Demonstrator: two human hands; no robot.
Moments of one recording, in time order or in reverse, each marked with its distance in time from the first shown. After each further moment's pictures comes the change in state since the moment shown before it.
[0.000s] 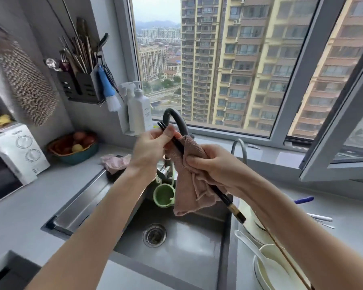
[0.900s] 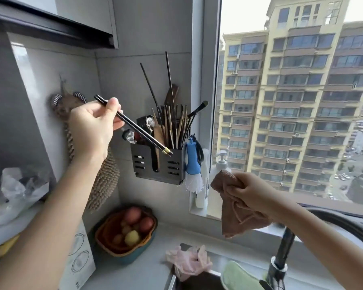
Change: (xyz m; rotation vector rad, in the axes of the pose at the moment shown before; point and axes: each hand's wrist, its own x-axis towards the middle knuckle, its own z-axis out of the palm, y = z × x) left_hand 0.343 0.115 -0.395 0.094 0.483 0.602; right_hand 0.376 -0.095 0.144 -0.602 0.299 0.055
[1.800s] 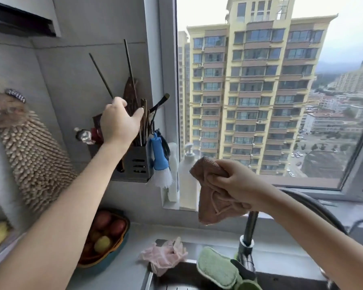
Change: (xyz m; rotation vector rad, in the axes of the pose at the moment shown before) left_hand -0.020 -0.036 0.113 0.670 -0.312 0.083; right_hand -0.042 0.009 -0.027 0.186 0.056 -0.011
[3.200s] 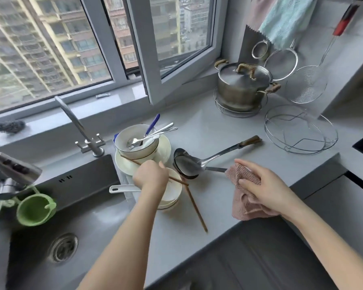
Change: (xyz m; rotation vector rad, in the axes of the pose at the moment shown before) left_hand -0.659 0.407 0.260 0.395 -1.066 0.024; right_hand -0.594 0.419 -0.284 0.088 0.498 0.695
